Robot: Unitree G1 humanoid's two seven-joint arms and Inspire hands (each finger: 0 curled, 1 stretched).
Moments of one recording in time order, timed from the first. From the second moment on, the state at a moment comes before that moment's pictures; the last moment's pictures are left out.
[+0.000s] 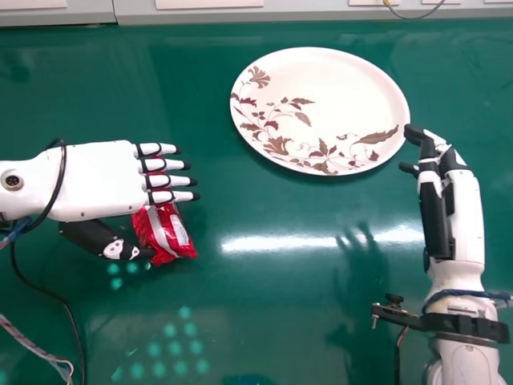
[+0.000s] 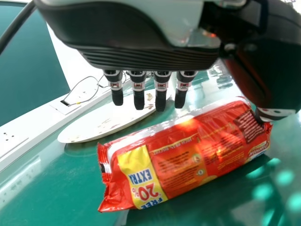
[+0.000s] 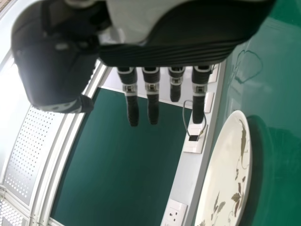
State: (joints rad) left arm -0.54 1.13 -0.04 0.19 1.16 -1.26 0.17; right arm 0.34 0.00 -0.03 -0.72 -0.28 0.04 -0.05
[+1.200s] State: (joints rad) left arm -0.61 1.23 -0.14 0.19 1.04 -1.27 0.01; right arm 0.35 0.02 -0.02 -0.73 -0.28 0.04 -0.06
